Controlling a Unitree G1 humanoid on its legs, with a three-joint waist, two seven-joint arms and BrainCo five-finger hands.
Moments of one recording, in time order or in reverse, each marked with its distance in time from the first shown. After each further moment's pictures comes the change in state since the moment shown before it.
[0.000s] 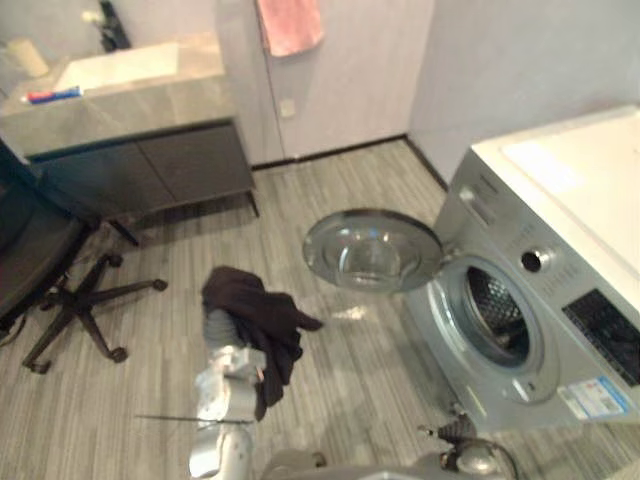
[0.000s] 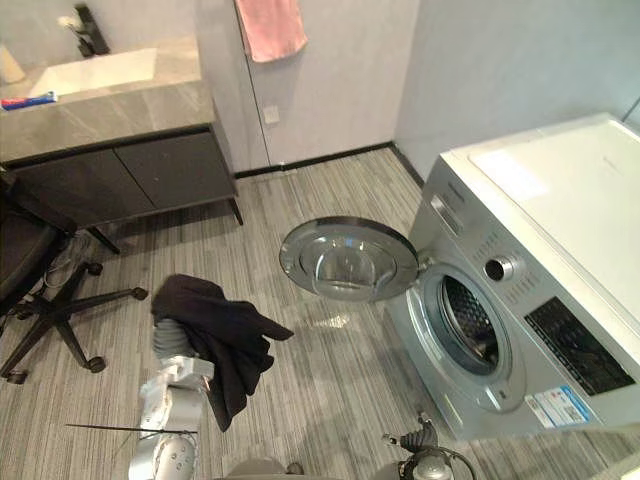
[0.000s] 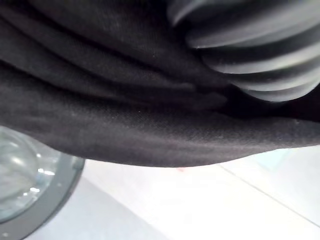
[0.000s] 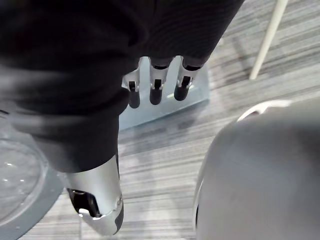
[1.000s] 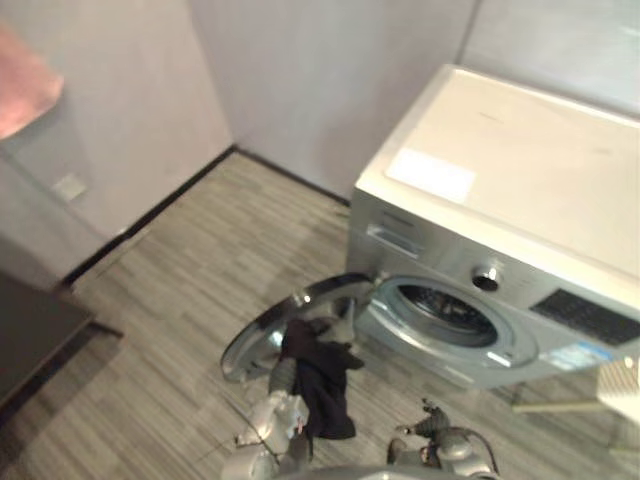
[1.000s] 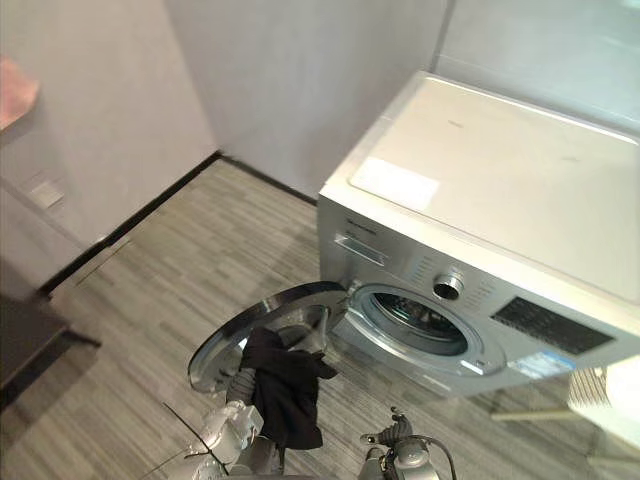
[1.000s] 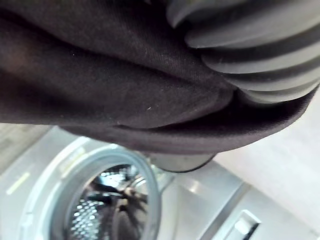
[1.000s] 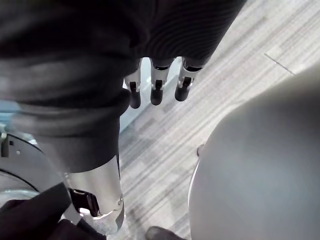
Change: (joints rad) left arm -0.046 0.071 -0.210 0.444 0.050 0.094 -0.114; right arm -0.133 -0.006 0.182 0.161 0.006 0.013 0.038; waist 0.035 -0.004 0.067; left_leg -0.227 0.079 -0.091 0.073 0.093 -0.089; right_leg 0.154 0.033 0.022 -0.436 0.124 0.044
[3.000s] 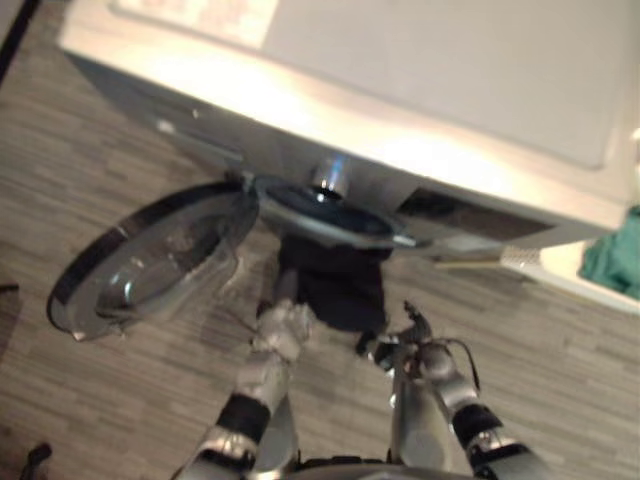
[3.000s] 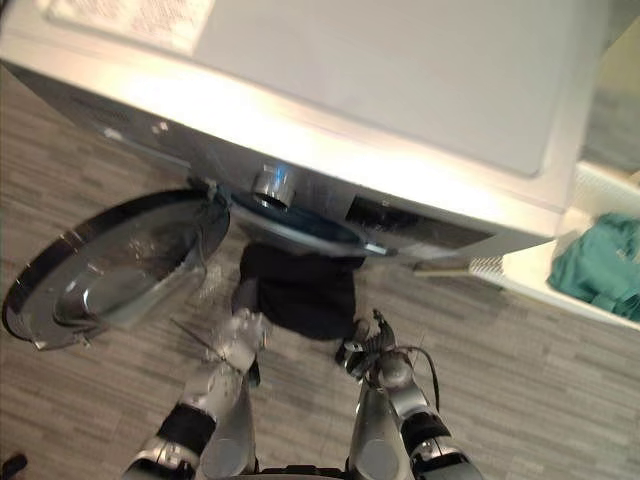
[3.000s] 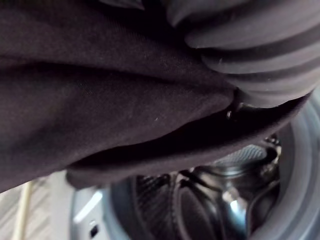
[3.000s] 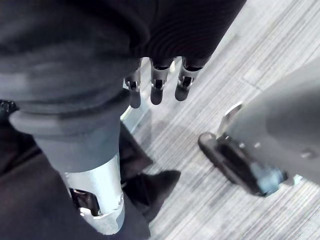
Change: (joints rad) left arm -0.565 -0.005 0.094 0.025 -0.095 -0.062 0.230; right arm -0.251 -0.022 0.179 -0.314 0.166 0.003 -0.099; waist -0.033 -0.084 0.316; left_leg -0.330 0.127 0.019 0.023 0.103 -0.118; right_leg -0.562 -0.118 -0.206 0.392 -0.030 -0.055
